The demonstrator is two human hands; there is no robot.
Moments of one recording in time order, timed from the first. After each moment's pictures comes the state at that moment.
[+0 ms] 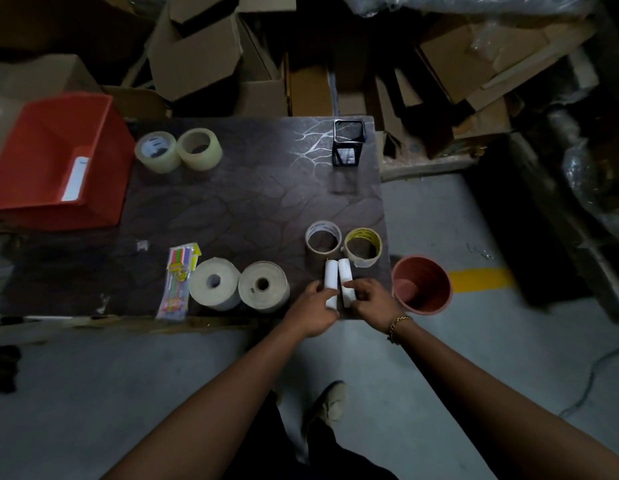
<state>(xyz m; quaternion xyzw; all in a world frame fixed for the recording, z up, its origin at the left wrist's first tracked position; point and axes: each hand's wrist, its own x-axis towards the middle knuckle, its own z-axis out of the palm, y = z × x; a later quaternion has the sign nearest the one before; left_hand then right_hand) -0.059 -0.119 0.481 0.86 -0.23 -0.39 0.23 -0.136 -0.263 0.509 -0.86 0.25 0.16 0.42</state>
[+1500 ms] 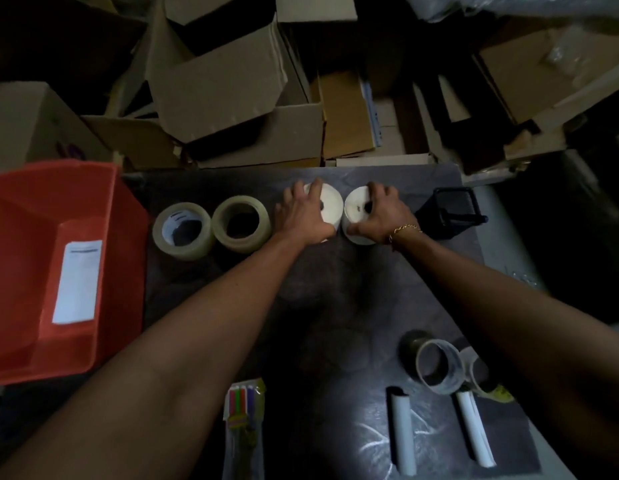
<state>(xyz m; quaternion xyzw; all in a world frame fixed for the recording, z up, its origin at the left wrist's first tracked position) 0.397 -0.153 0.482 0.93 -0.28 -0.18 0.13 0.306 -0.306 0.489 -0.91 0.32 0.11 0.24</state>
